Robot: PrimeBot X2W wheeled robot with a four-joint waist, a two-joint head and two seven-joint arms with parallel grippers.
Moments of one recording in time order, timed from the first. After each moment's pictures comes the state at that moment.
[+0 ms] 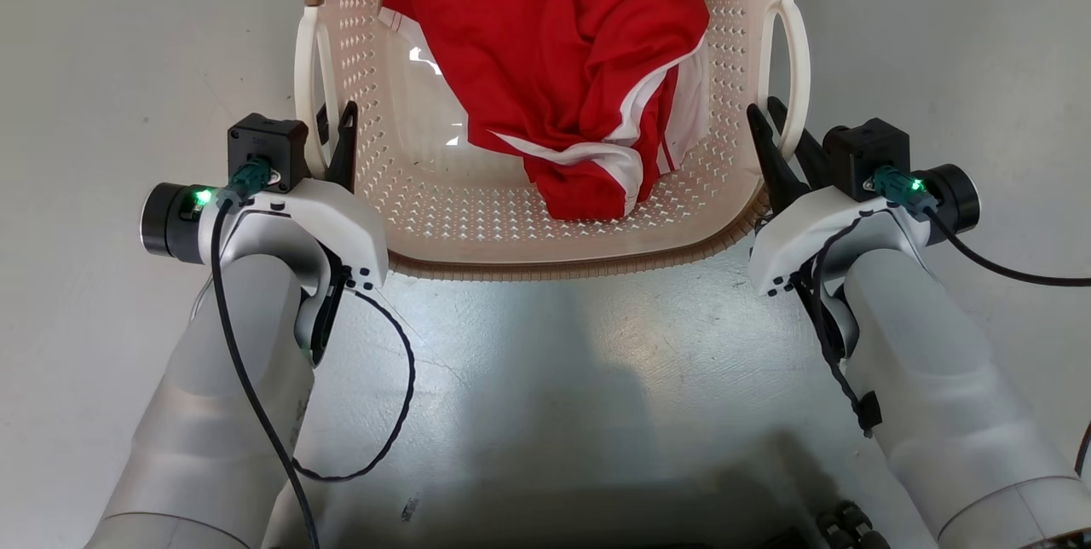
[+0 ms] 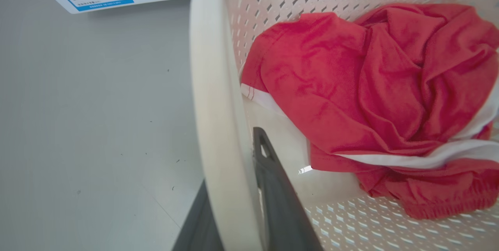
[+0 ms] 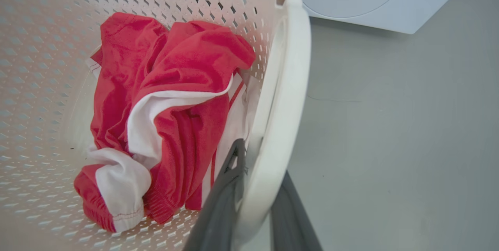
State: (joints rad) left arm -0.79 0.13 -0.29 0.86 -0.23 -0.03 -0.25; right arm -0.80 -0.08 0.23 0.91 0.09 0.11 -0.26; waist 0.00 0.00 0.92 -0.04
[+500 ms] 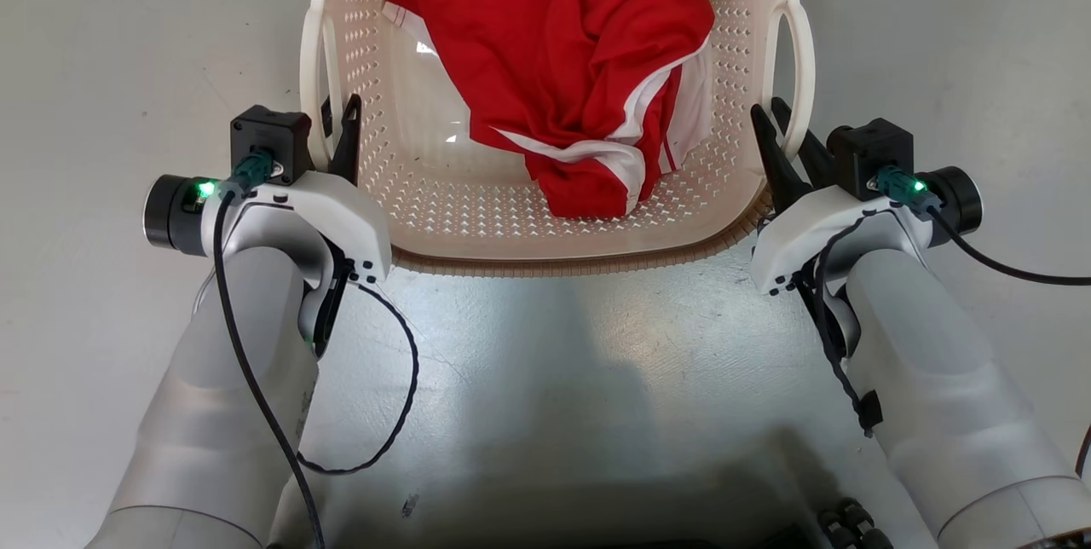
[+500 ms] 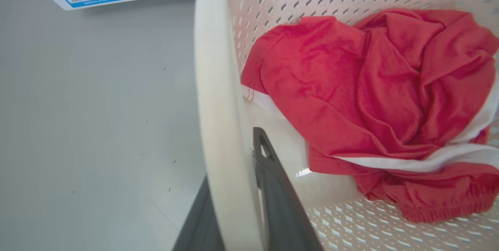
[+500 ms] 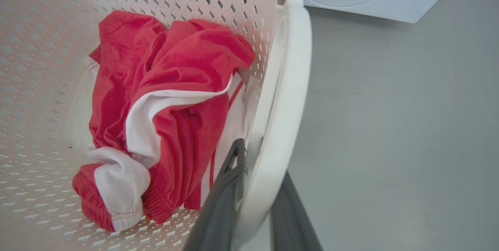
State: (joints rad) left arm -0.81 0.10 -0.24 0.87 -0.19 -0.05 -0.25; right arm -0.80 -0.07 0.21 0.92 0.09 0.11 -0.26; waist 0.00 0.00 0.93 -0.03
